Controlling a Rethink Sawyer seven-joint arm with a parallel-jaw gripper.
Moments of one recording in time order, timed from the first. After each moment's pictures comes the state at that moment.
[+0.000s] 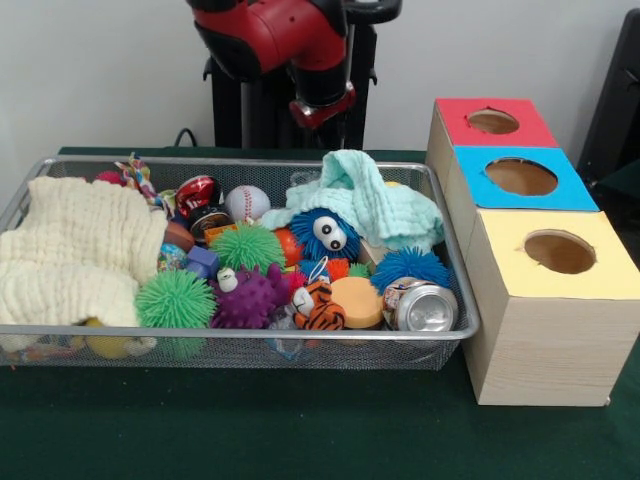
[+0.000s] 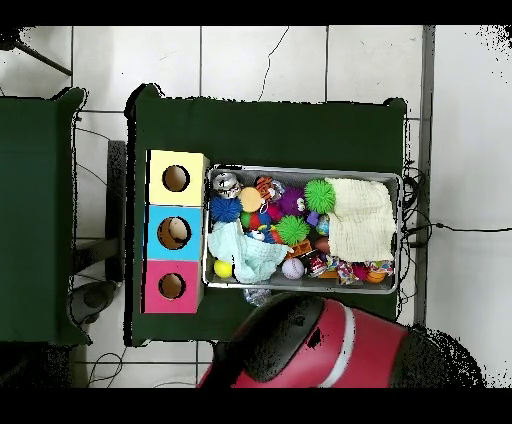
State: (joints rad) arm -0.40 -0.19 0.07 2.07 -1.03 0.03 1.79
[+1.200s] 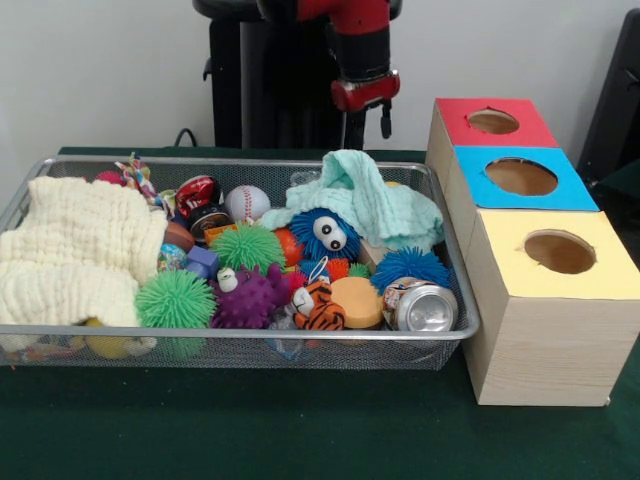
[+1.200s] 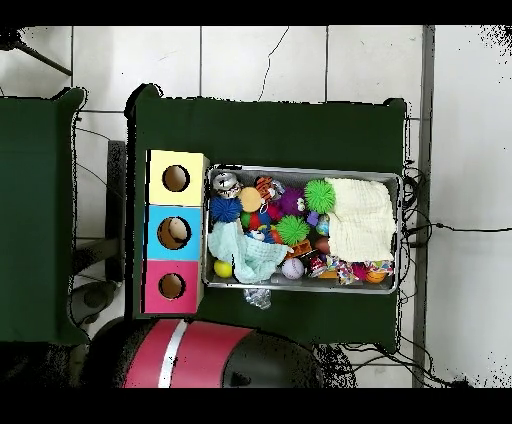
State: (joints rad) arm -0.05 -0.21 -0.20 2.20 -0.69 -0.67 1.79
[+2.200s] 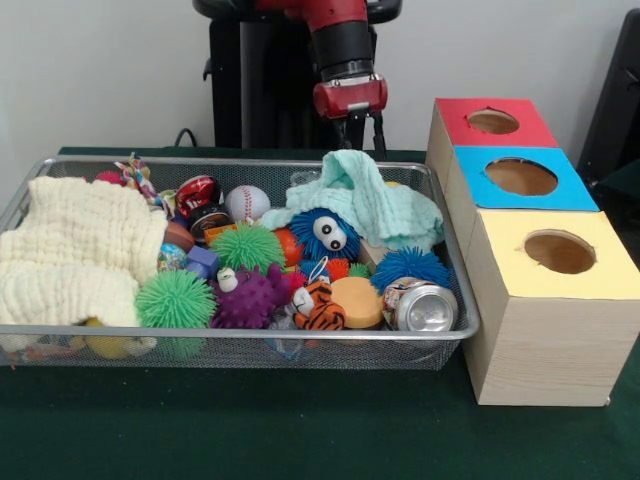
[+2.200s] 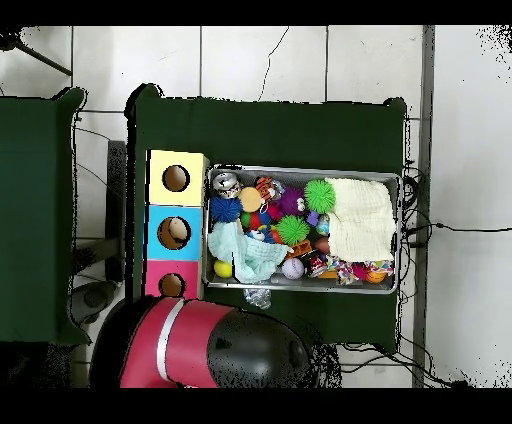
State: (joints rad) arm -0.05 -0.05 -0.36 2.15 -0.56 -1.23 1.79
